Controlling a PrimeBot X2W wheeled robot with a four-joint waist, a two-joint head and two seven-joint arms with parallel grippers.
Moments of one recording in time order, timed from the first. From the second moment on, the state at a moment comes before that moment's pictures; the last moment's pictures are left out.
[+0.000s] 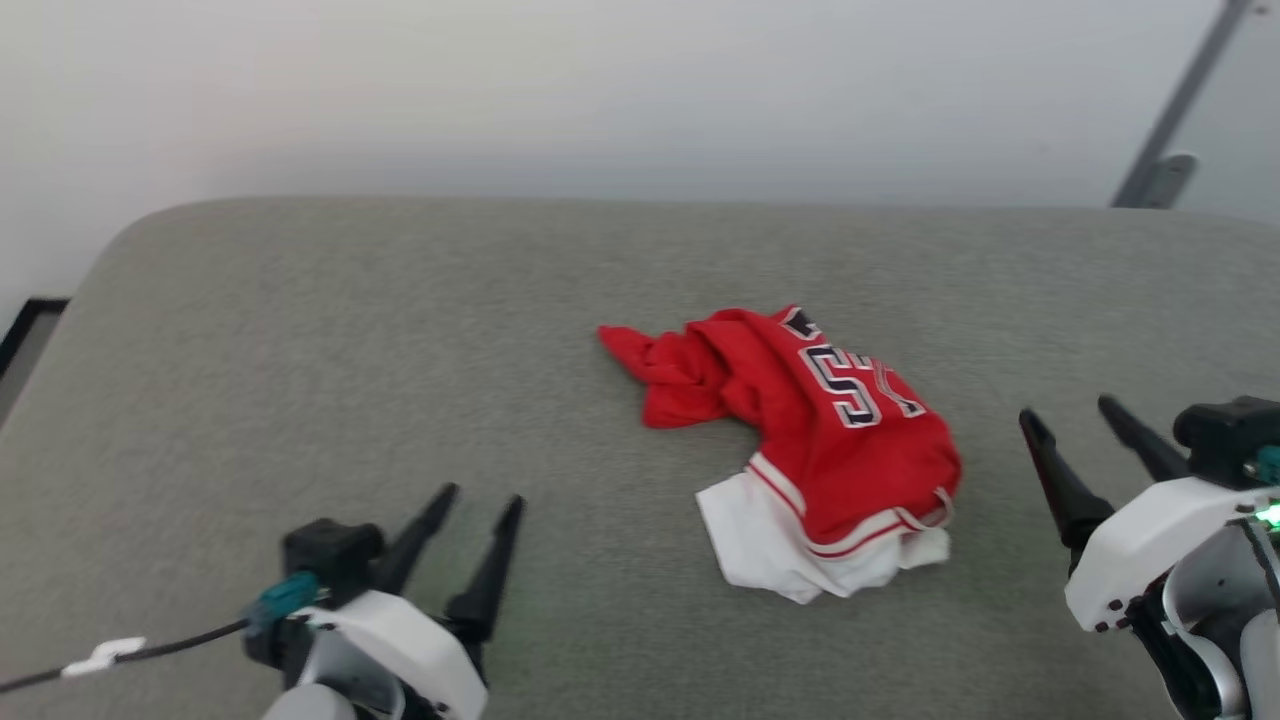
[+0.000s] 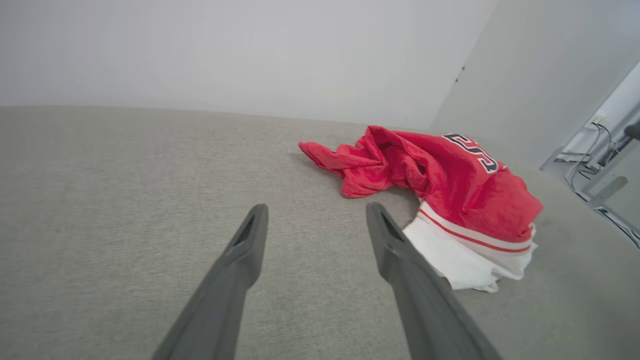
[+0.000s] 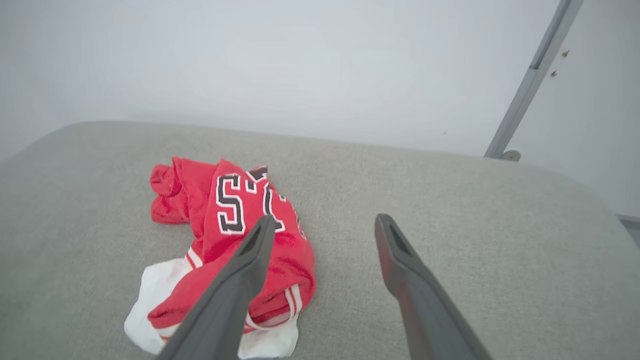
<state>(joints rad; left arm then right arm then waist) -0.16 0.31 -0.41 0.29 -0.58 -0.13 -0.16 -0.11 -0.27 0.00 -0.02 0.35 0.13 0.34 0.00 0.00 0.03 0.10</state>
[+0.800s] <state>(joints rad) -0.38 0.26 -0.59 0.46 -0.57 -0.04 0.28 -0.07 -0.08 -0.09 -0.03 0.09 0.13 -0.03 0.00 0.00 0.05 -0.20</state>
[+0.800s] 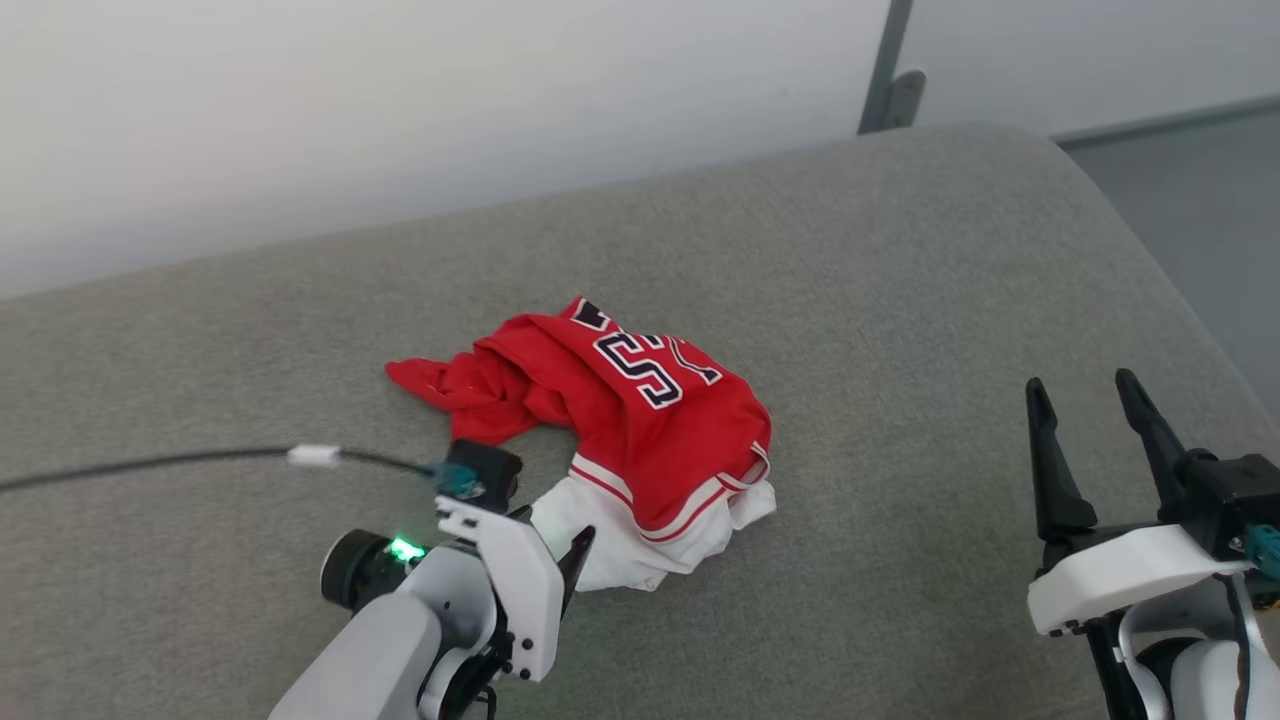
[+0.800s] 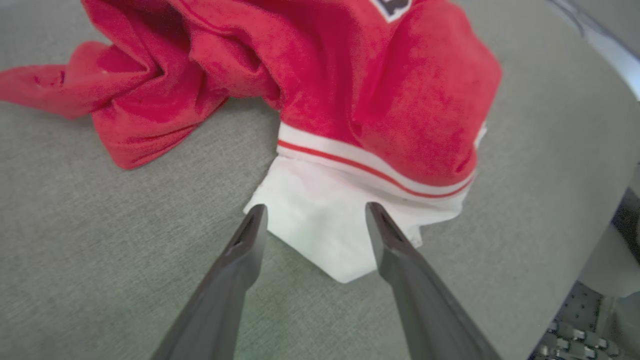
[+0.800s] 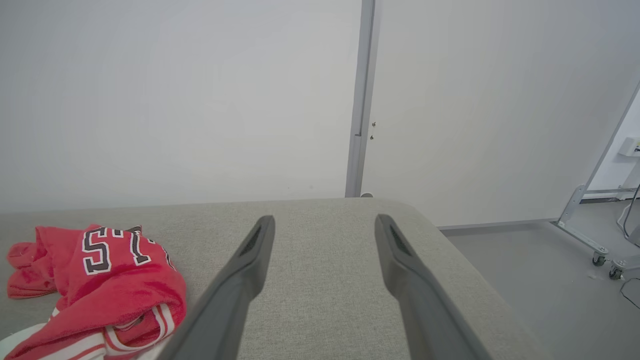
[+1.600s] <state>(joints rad) -0.62 0.13 -0.79 0.80 -0.42 -0.04 0.53 -0.10 -0.06 -0.05 0.02 0.11 0.13 -0.07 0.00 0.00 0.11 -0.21</state>
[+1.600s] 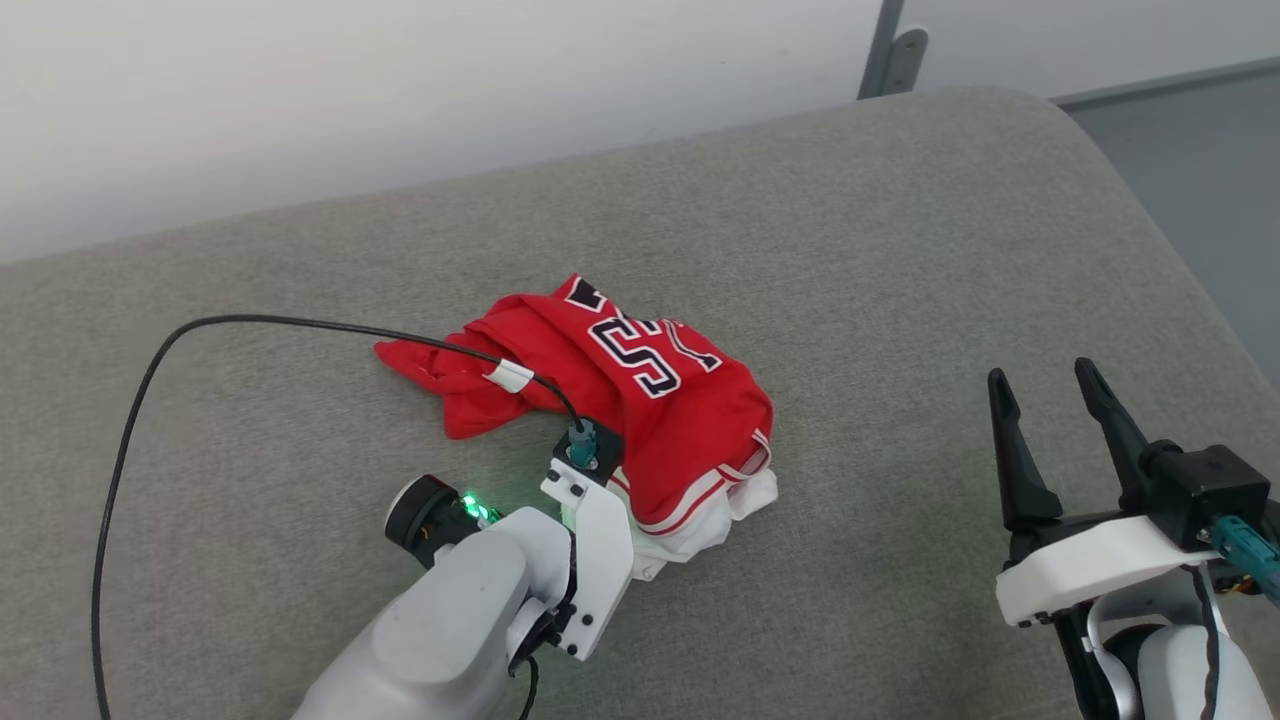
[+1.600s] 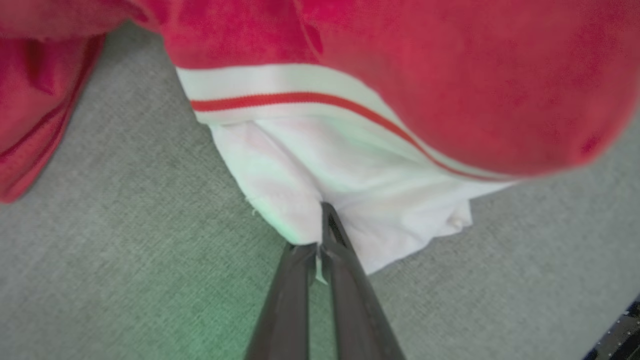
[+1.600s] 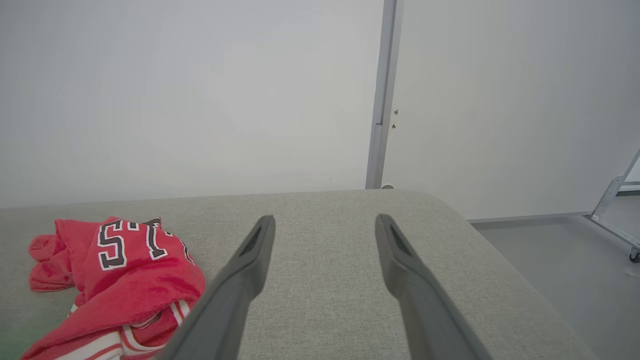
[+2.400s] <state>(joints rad) -0.49 0.63 -0.54 0.46 -0.58 0.05 0.62 -0.06 -0.06 -0.07 0.00 0.10 0.13 -0.06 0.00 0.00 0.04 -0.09</state>
